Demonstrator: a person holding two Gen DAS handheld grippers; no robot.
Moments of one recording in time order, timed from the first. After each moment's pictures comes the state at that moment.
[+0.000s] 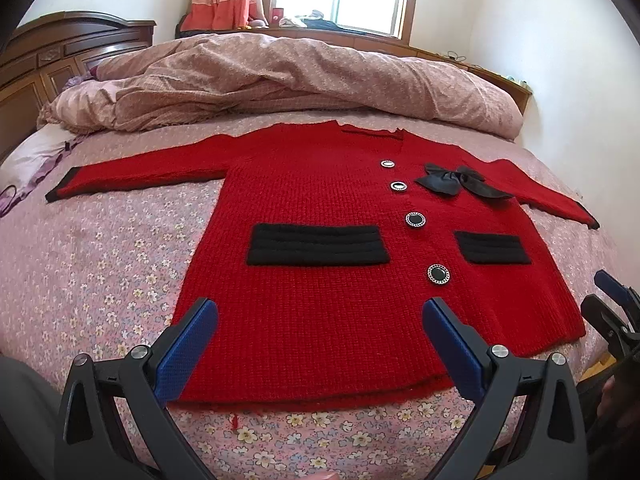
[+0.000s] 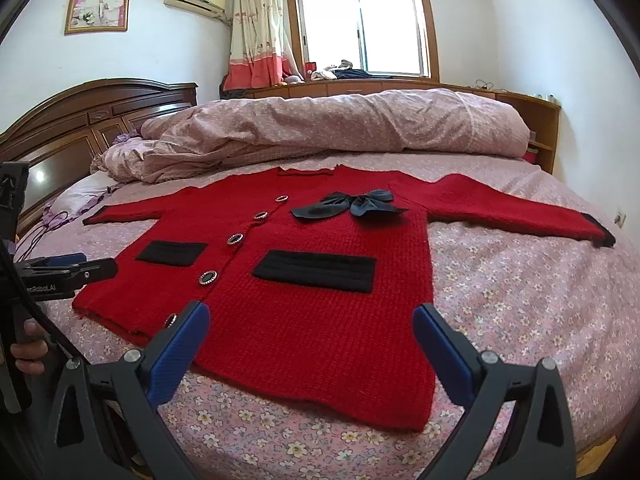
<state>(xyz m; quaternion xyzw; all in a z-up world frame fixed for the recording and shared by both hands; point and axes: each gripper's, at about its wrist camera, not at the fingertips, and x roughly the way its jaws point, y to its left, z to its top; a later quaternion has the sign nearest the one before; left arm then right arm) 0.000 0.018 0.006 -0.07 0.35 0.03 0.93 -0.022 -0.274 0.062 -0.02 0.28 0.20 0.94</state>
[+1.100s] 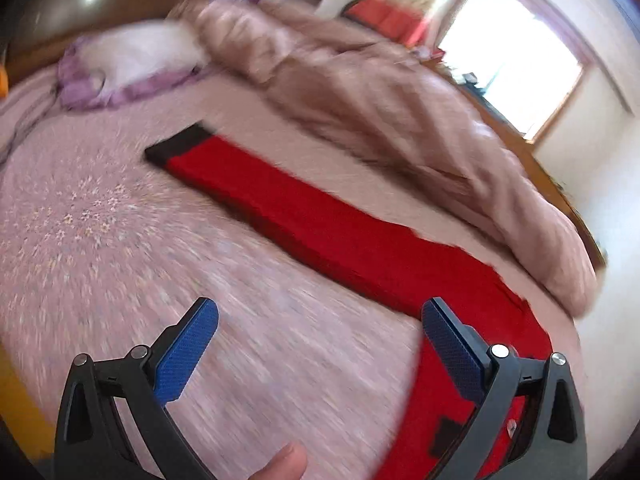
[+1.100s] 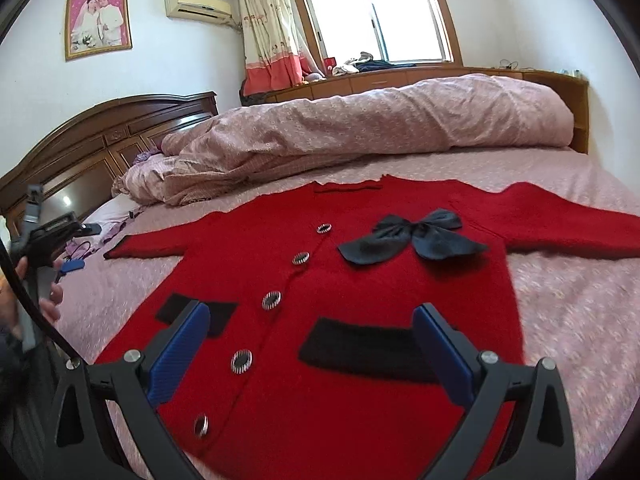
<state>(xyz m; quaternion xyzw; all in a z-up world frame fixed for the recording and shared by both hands) 0.064 0.293 0.022 -0.33 0.32 0.19 0.87 0.061 -0.219 0.071 0.03 0.29 0.26 0.92</state>
